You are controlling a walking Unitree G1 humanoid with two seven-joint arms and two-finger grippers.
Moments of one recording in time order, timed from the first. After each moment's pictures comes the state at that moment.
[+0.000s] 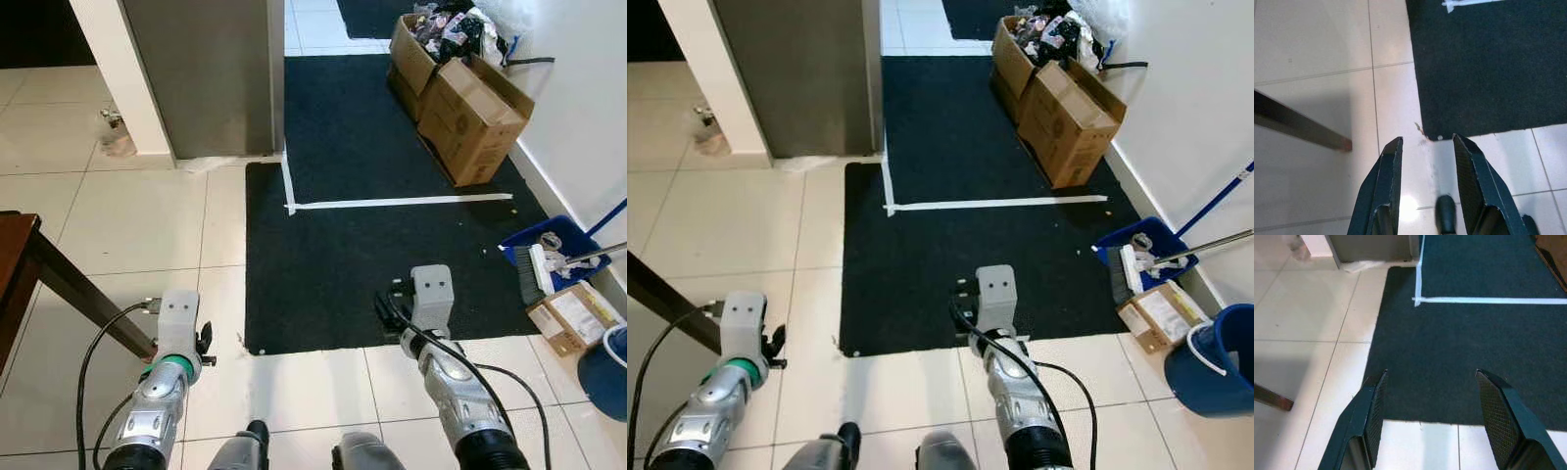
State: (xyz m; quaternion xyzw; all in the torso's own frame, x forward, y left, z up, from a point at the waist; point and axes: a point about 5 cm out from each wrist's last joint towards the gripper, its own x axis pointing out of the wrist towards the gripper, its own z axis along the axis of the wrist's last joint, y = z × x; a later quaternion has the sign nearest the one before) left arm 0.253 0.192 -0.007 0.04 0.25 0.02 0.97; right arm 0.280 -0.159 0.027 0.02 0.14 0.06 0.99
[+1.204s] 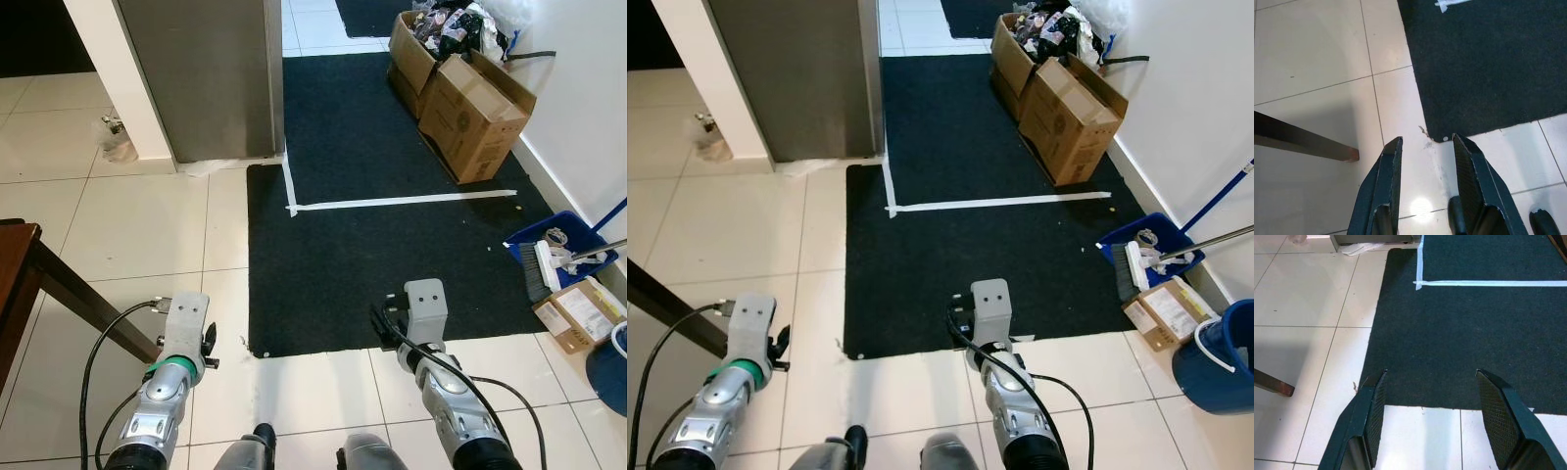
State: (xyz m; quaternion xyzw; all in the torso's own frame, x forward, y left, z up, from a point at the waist) left arm 0.252 0.186 -0.012 0.06 0.25 -0.01 0.97; right arm 0.265 -0.158 0.006 0.00 0.17 0.07 0.98
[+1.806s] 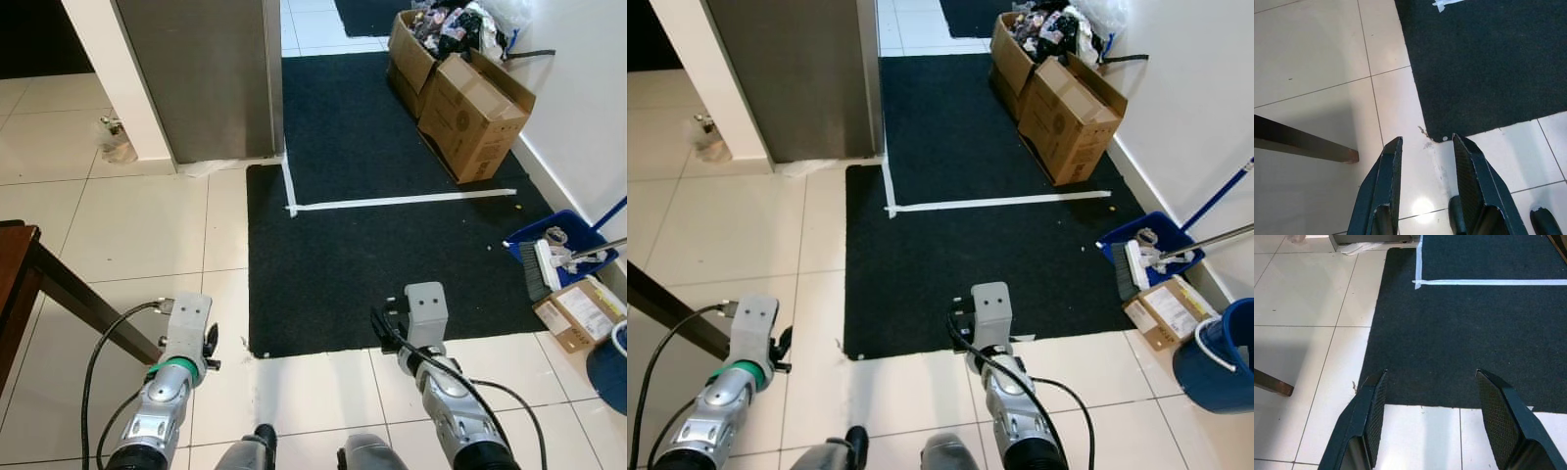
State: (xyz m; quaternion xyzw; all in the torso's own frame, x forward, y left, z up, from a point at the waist) left arm 0.250 0.185 -0.013 0.07 0.25 -0.01 0.97; right arm 0.262 -0.158 0.004 0.00 0.17 0.07 0.98
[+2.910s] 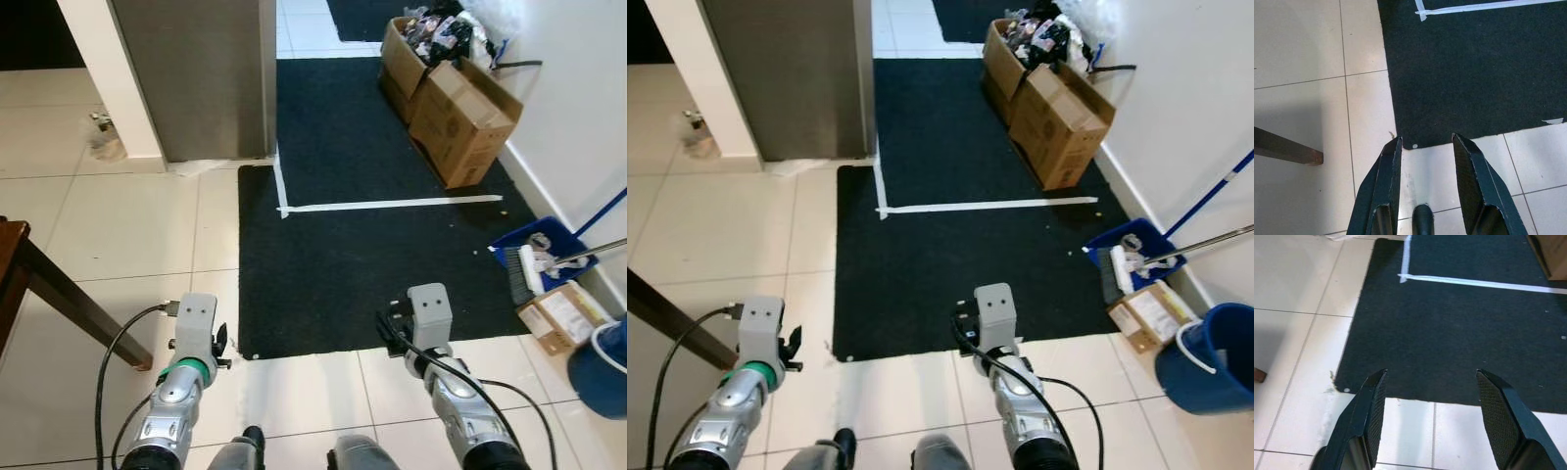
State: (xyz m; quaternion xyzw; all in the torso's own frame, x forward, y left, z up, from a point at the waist) left arm 0.250 0.169 -0.014 0.02 0.24 0.01 0.97; right arm 0.262 -0.173 0.003 -0.03 0.18 0.09 0.98
